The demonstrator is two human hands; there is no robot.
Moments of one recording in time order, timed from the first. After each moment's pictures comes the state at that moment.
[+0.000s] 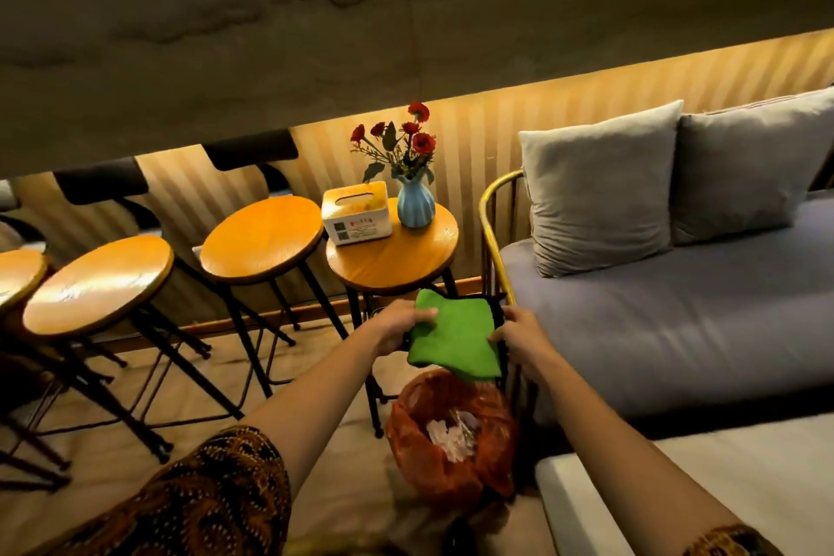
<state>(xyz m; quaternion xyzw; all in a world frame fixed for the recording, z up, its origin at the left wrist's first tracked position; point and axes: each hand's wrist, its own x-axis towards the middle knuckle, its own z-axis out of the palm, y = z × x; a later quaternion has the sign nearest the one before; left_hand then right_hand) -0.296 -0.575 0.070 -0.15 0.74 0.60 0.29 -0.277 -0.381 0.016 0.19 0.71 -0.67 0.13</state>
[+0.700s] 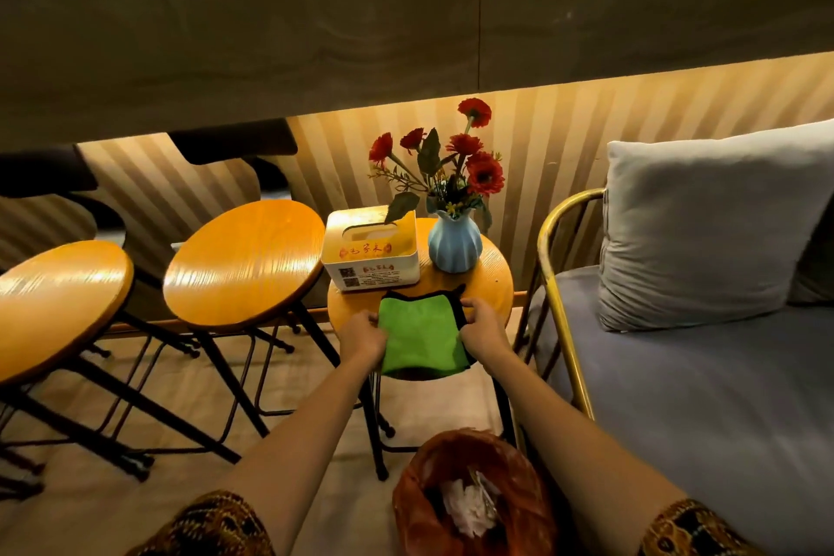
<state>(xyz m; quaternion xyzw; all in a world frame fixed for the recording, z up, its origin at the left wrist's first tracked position) -0.527 -0.680 -0.023 -0.25 0.90 0.35 0.07 -0.540 -0.499 -0.036 0.12 0.83 -0.52 0.16</state>
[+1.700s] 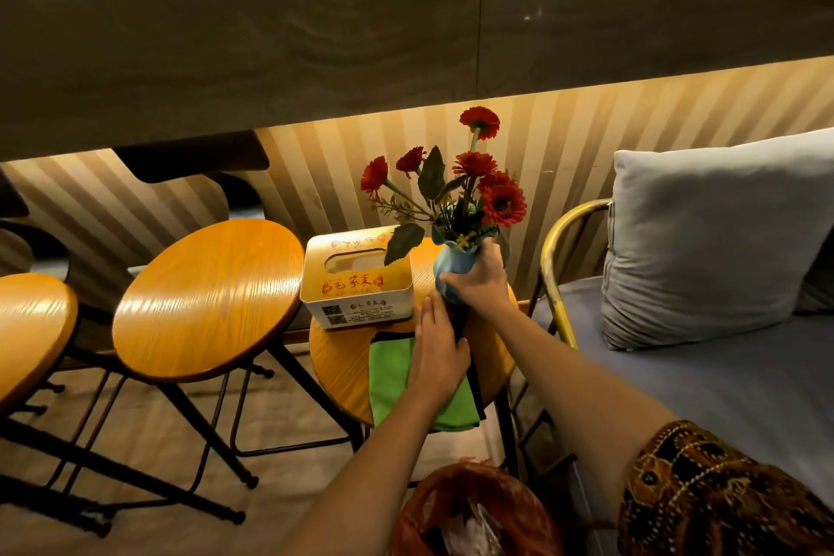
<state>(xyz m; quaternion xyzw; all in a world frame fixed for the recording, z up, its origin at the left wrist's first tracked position) -0.575 -0.594 -0.038 -0.02 0.94 0.34 0.04 -0.659 -0.504 -0.017 0.08 0.86 -0.50 -0.02</state>
